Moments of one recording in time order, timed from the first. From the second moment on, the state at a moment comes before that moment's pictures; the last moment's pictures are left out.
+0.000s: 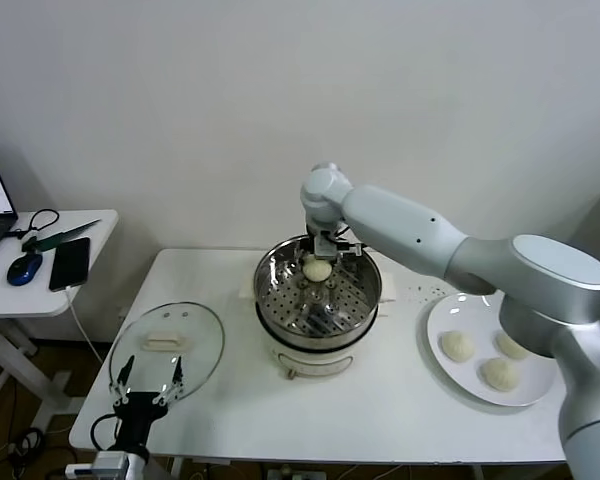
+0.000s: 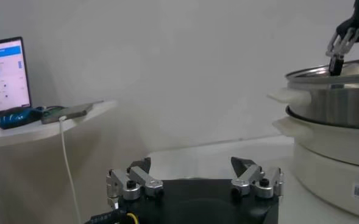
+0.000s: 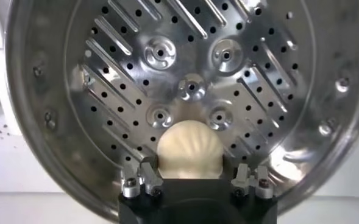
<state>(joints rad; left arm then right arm) 1.66 -1.50 -0.70 -1.96 0.01 -0.07 0.03 0.32 1.36 -0.99 0.95 -0.69 0.71 -1.11</state>
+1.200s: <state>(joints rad) 1.66 -1.50 -0.69 -1.99 0.03 -0.04 0.03 0.58 0.83 -1.19 1.23 -0.01 0.28 -1.11</state>
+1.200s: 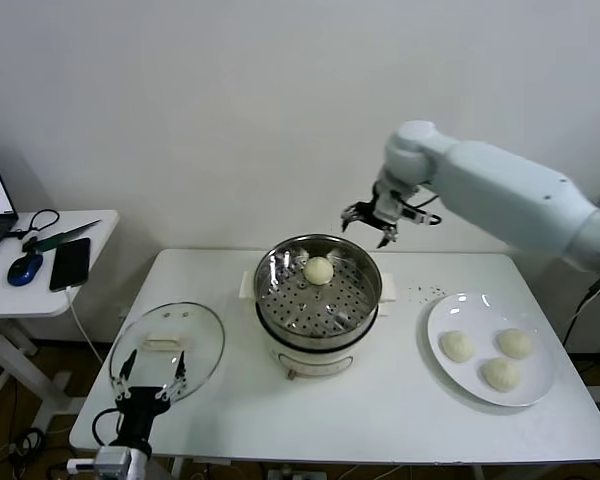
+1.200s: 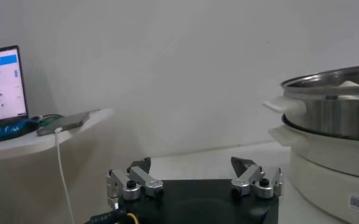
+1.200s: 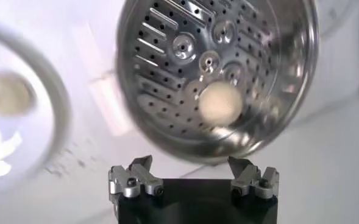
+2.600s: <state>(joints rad) 1.70 -1.51 -0.68 -2.01 0.05 -0.04 0.03 0.03 0.66 -0.95 1.03 0.12 -0.12 -1.09</state>
